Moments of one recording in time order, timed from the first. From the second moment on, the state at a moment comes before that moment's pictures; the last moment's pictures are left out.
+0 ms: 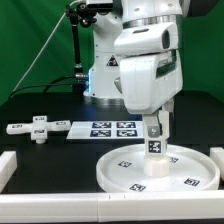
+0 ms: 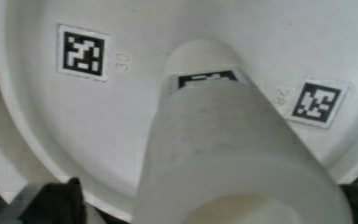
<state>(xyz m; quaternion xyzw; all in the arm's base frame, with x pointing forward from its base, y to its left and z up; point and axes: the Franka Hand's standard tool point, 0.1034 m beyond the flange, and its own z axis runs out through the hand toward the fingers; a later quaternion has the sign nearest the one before) 0.563 0.040 0.081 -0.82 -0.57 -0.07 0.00</state>
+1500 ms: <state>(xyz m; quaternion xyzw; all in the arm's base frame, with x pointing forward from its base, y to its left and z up) 0.559 0.034 0.075 -0.73 -0.68 -0.04 -0.02</state>
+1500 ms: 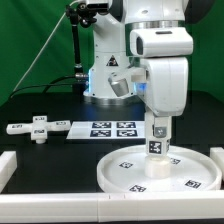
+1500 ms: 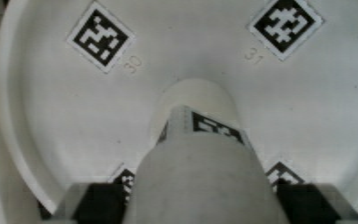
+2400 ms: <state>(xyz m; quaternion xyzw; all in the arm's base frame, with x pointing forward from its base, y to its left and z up) 0.558 0.035 0.073 -0.95 -0.30 -0.07 0.01</state>
